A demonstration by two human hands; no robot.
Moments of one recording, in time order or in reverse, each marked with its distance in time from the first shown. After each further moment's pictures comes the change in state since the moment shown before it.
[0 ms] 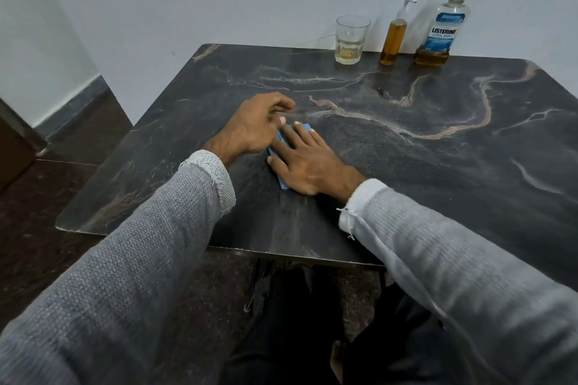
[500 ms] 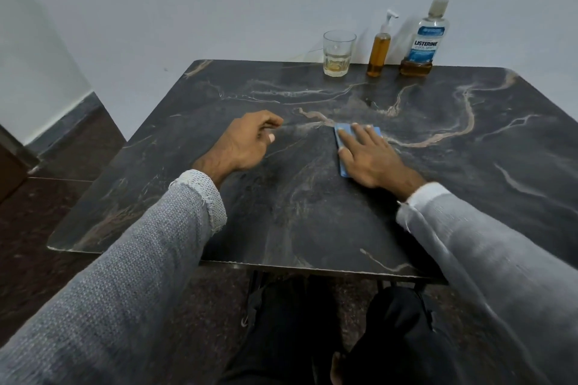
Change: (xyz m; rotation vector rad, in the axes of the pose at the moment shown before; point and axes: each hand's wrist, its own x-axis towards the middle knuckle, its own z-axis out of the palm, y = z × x) left_hand -0.008 0.001 -0.001 0.076 -0.022 -0.018; right_hand -0.033 0.110 -0.014 0.052 -0.044 0.351
